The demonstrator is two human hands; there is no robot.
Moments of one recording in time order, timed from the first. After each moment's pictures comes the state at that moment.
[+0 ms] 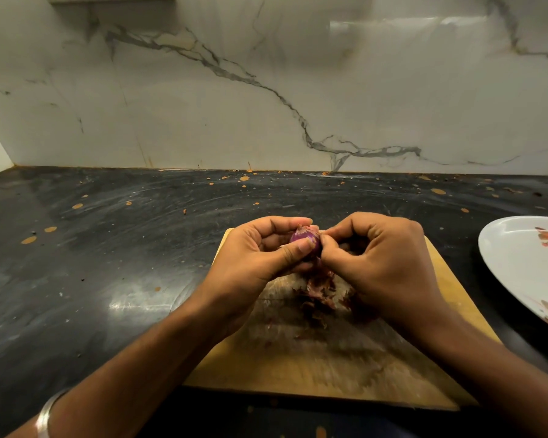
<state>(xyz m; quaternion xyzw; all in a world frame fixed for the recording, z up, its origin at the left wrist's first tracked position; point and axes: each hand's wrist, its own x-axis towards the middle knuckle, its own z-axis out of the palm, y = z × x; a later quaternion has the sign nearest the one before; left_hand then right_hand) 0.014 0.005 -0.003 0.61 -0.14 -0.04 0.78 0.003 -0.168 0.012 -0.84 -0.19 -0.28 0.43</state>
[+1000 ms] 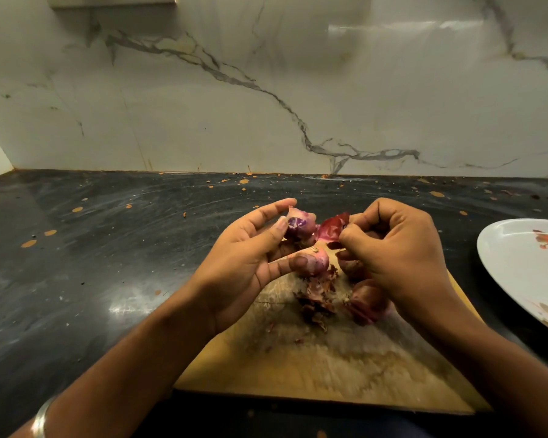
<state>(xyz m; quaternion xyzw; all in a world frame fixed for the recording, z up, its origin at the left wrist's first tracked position) 0.024 0.014 0.006 0.52 -0.13 -0.11 0.84 0.015 -0.179 0.009 -0.77 -0.08 -0.24 0.58</state>
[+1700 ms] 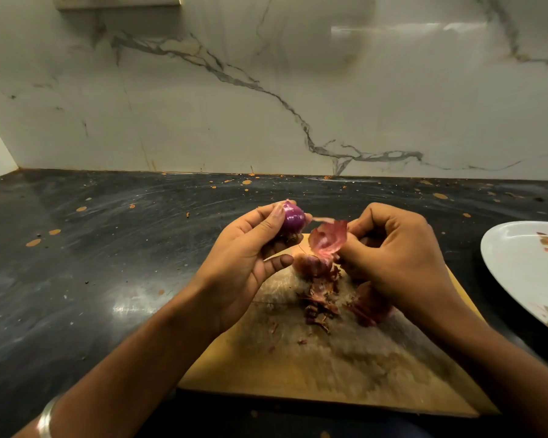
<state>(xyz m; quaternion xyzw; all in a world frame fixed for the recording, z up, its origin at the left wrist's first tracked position) 0.026 0.018 0.005 0.54 -0.10 -0.07 0.83 0.012 -0.180 0.013 -0.82 -0.11 -0.22 0.51</state>
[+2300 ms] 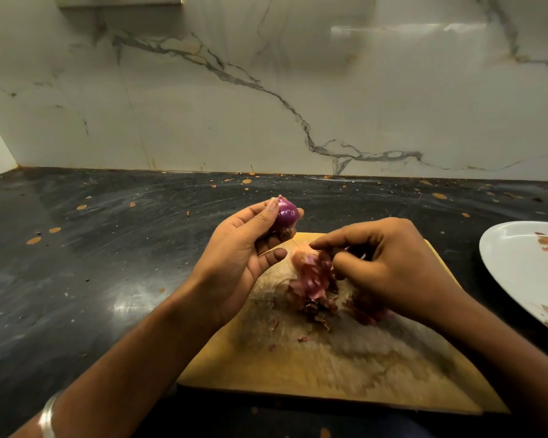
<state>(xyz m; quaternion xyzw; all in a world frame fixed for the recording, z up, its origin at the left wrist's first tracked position) 0.028 0.020 0.007 0.53 -0.07 -0.06 0.84 0.004 -0.181 0.025 -0.87 -0.23 -0.14 0.42</state>
